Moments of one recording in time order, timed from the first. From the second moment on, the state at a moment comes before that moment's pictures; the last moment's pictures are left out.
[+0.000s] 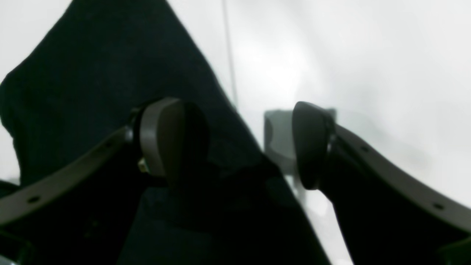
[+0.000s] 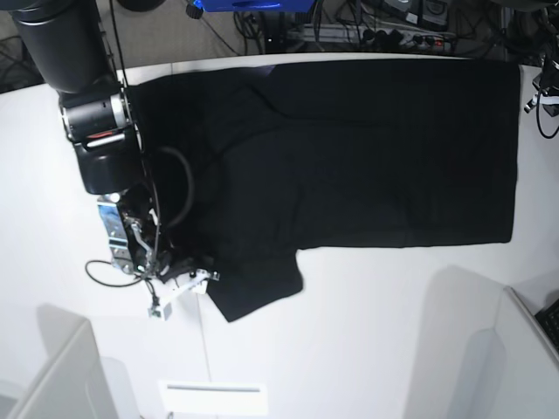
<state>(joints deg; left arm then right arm) 29.6 -16.2 -54.9 100.3 -37.1 -6.2 49.4 34.8 8.8 -17.8 39.6 34.1 -2.0 -35.4</state>
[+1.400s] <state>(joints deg) 7.9 -26.8 -43.4 80.5 -36.6 -6.0 48.9 35.1 7.5 -17.4 36.5 33.9 -2.5 -33.6</state>
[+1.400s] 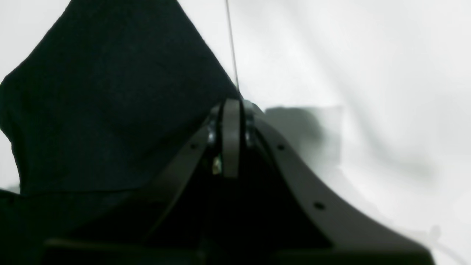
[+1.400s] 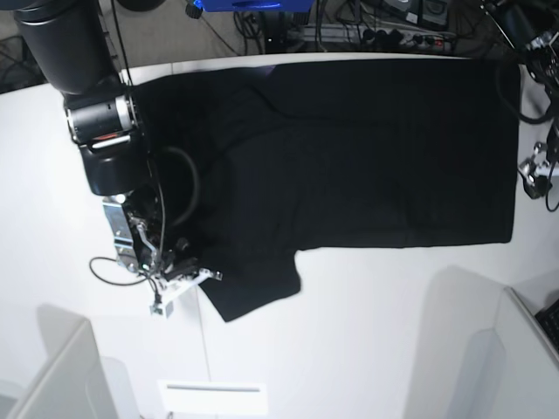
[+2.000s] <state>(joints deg) -18.2 -29.6 -24.8 50.0 -14.7 -6.2 39.8 35.1 7.5 -17.4 36.5 34.0 -2.7 -33.8</state>
